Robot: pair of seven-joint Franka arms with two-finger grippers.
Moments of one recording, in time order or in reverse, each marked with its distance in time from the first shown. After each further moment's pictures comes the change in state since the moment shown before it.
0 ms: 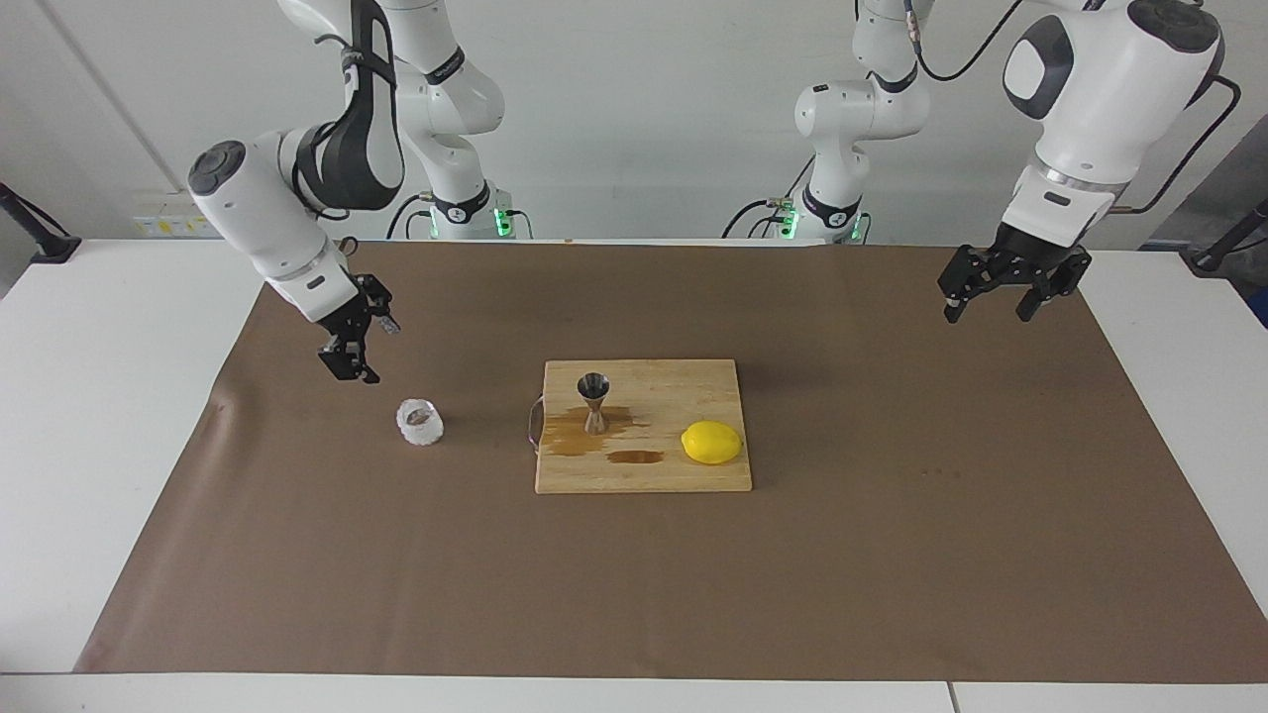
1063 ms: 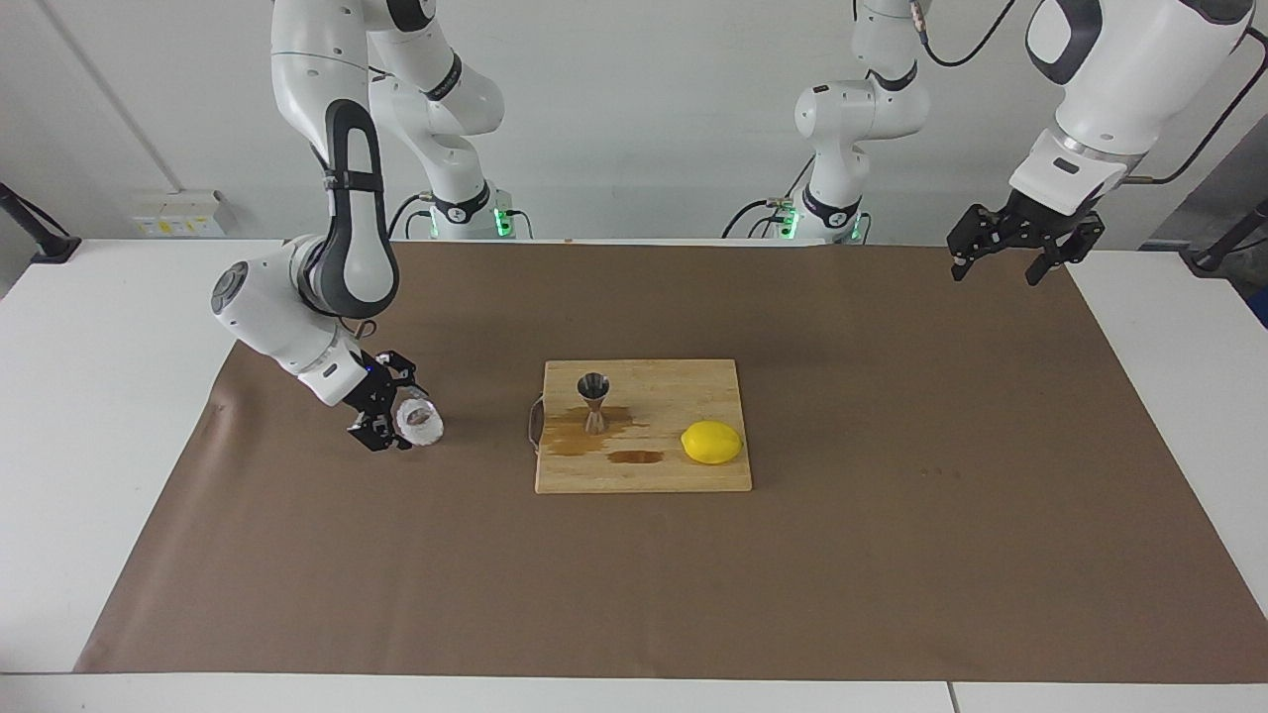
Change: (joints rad) left arm 0.011 -0.026 0.006 0.000 0.000 -0.141 0.121; right arm 0.003 0.194 0.009 0.050 0.271 0.069 -0.102
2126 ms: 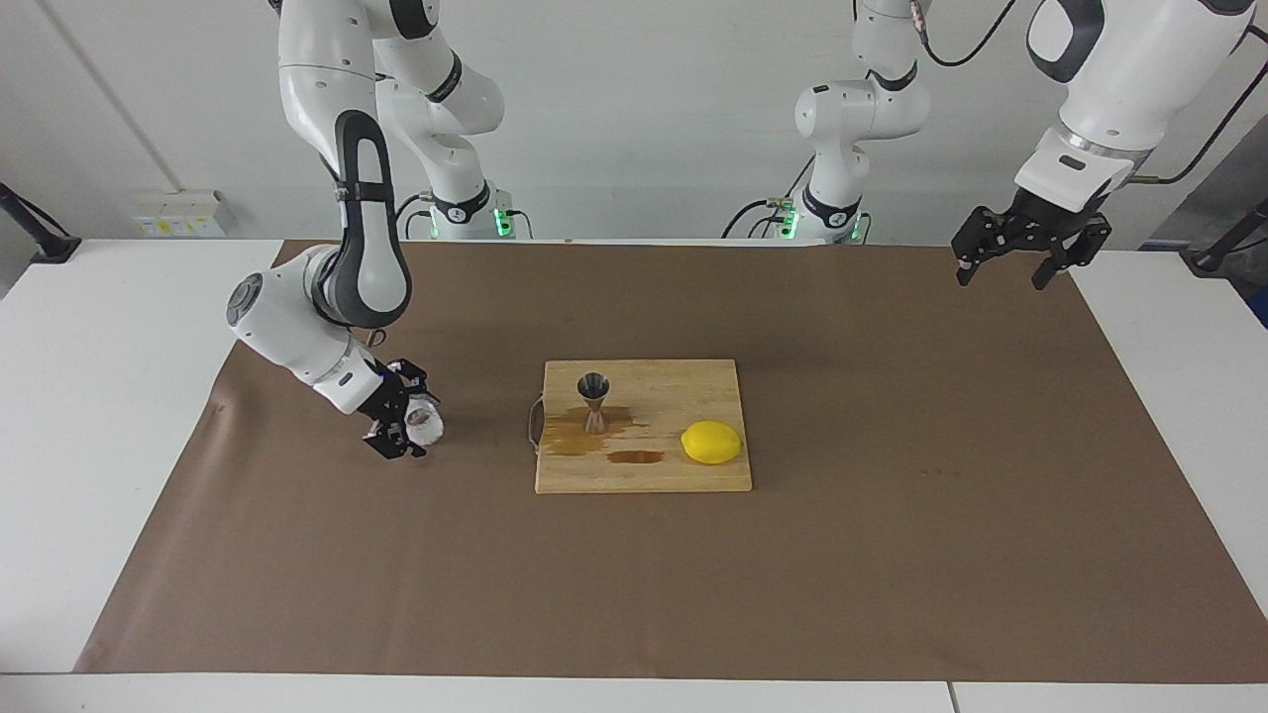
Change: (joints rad) left arm 0.000 0.000 0.002 0.000 0.000 0.043 -0.029; right arm 0.021 0.012 0.004 0.009 0.022 0.015 -0.034
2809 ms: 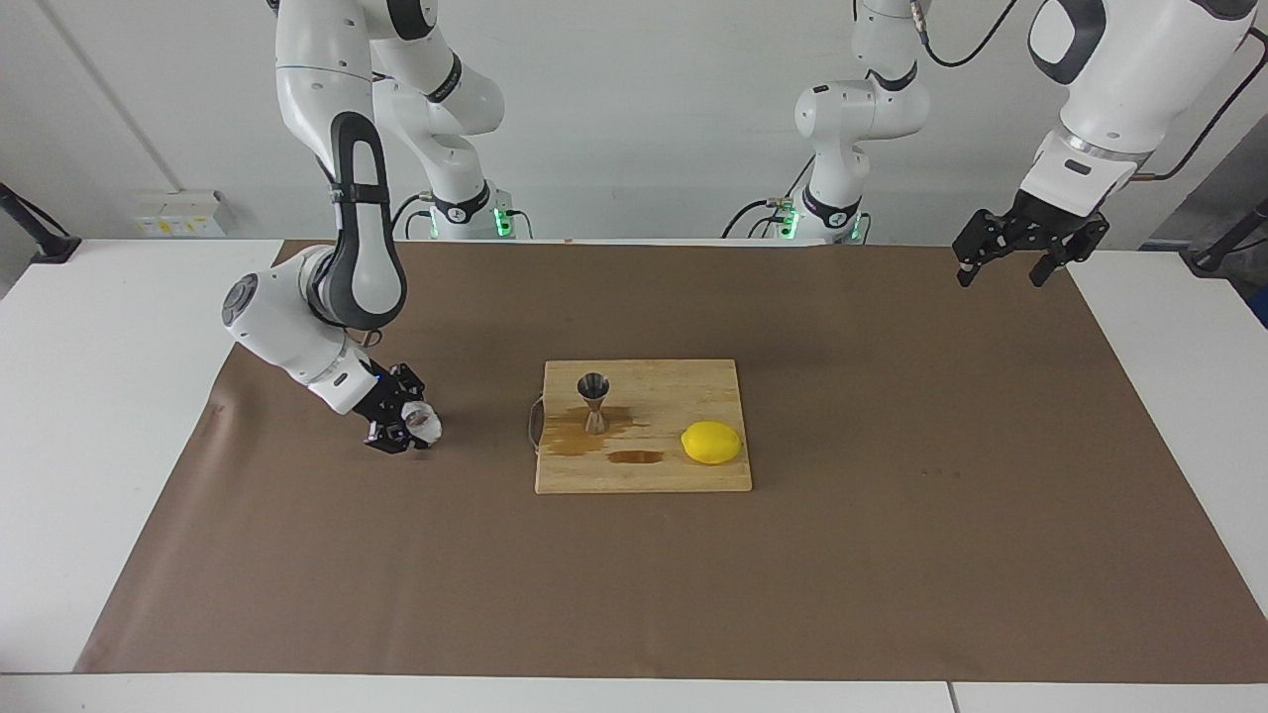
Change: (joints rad) left arm 0.000 0.000 0.001 -0.002 0.000 -0.020 -0.052; right arm -0.011 0.002 -0.001 -0.001 0.000 0.001 -0.010
